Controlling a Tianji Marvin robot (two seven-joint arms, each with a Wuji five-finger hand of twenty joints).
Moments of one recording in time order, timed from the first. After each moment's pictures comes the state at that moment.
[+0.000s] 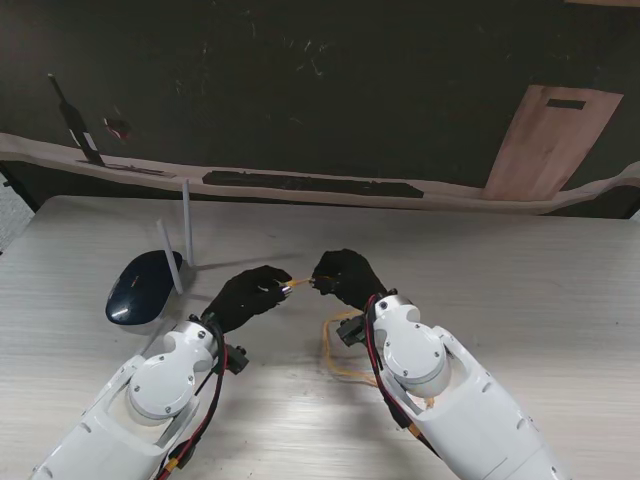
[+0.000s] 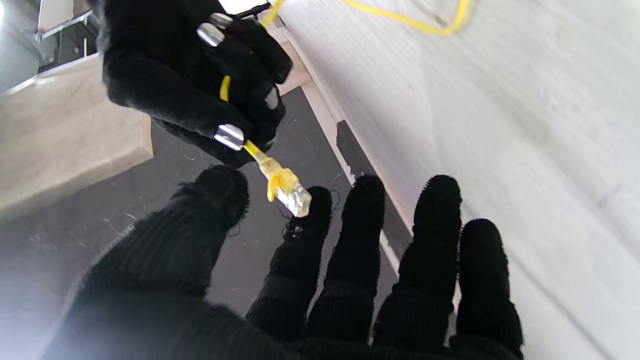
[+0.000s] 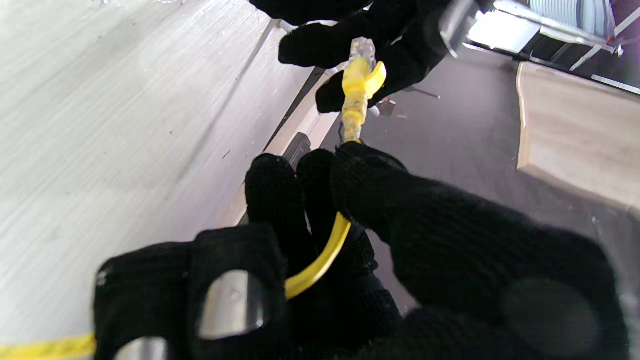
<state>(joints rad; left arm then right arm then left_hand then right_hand) 1.61 -1.16 -1.16 -1.68 0.17 -0.01 0.03 -1.41 -1.23 0.99 -1.58 -0.01 0.10 -0.16 0.67 -0.35 0.55 -0.07 0.55 0.21 0.49 0.33 0.69 0.27 0.54 0.39 0.53 0.46 0.66 0.47 0.02 0.42 1.02 0.55 0.71 -0.75 1.18 -0.25 0.90 0.26 1.13 0.17 1.08 0.28 1.01 0.59 1.31 0.16 1.62 0.73 1.24 0.26 1.87 1.02</state>
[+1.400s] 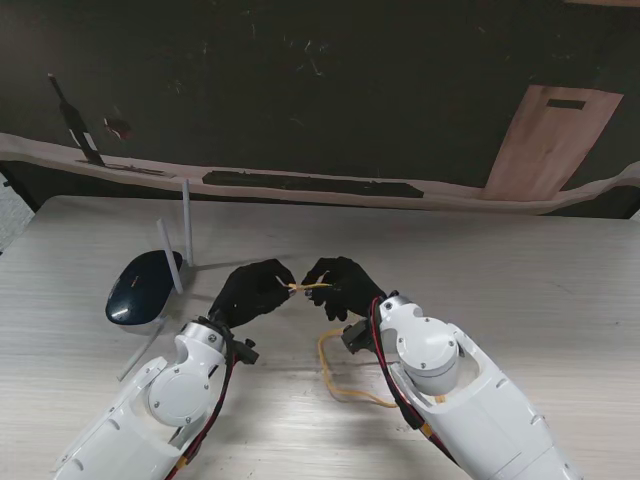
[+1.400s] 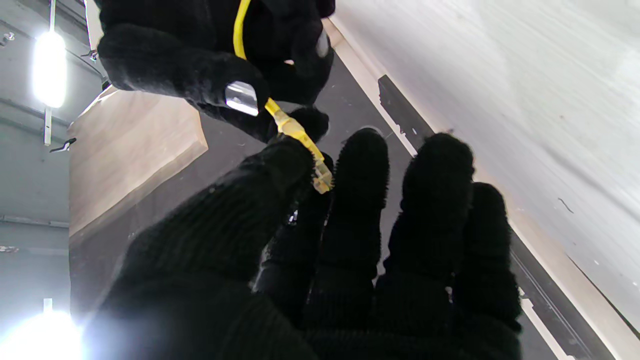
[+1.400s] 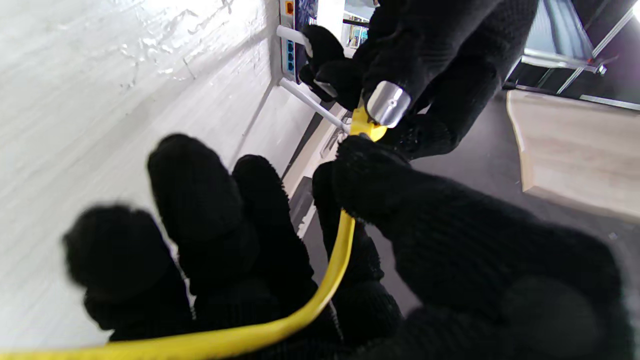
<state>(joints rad) 1.55 -1.19 -1.09 -1.56 0.32 -0.23 0.24 -1.41 -1.20 1.01 -1.58 0.09 0.11 0.01 0.92 -0.57 0.71 -0.14 0.75 0.18 0.87 0.31 1.11 0.21 0.82 0.51 0.98 0.40 1.04 0.61 0.35 0.42 1.23 0.63 0.71 -0.78 1.17 -0.25 0.72 0.19 1.03 0.10 0.97 0.38 0.96 0.40 1.18 0.38 1.11 0.40 0.95 0.57 1.59 0.43</state>
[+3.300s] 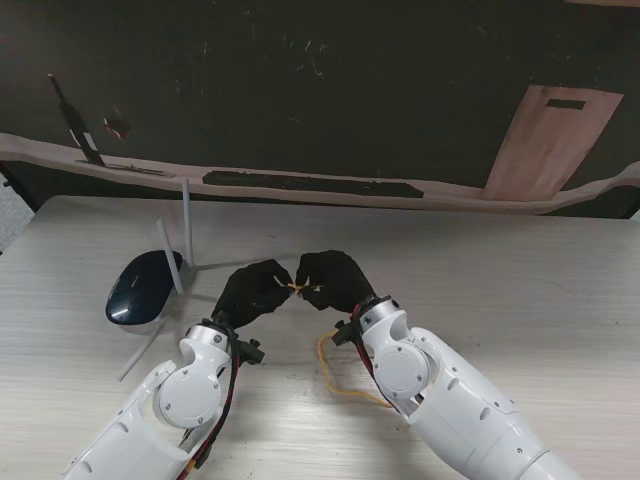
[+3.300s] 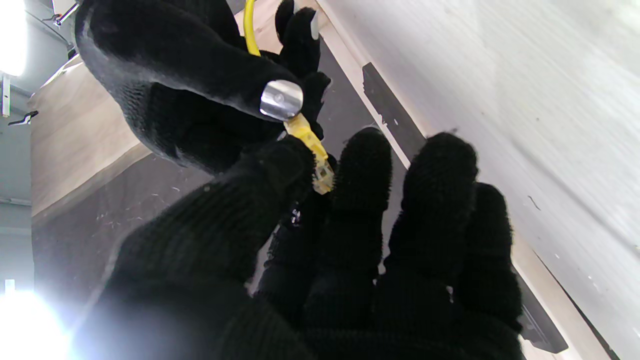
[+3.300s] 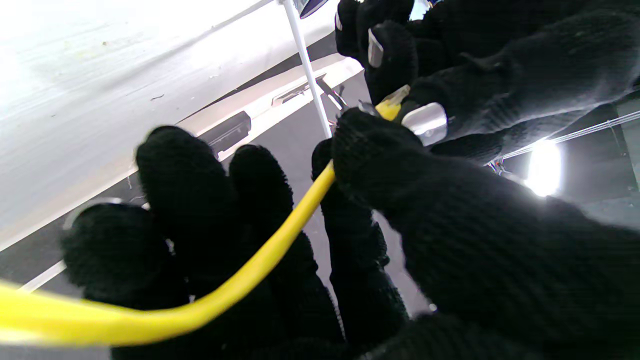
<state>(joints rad) 1.56 -1.21 -1.07 -1.55 0.29 -0.15 0.31 -1.29 -1.23 0.85 -1.32 -0.45 -0.30 -0.37 0.90 -0.59 0.75 -0.13 0.75 0.21 0.91 0.32 1.13 0.22 0.84 0.51 1.01 0.40 1.05 0.61 0.35 0.43 1.25 0.66 0.69 -1.00 1.28 -0.31 0.96 0.15 1.11 0.05 1.11 0.36 0.95 0.37 1.25 0.39 1.04 0.43 0.99 0.58 1.55 0.51</state>
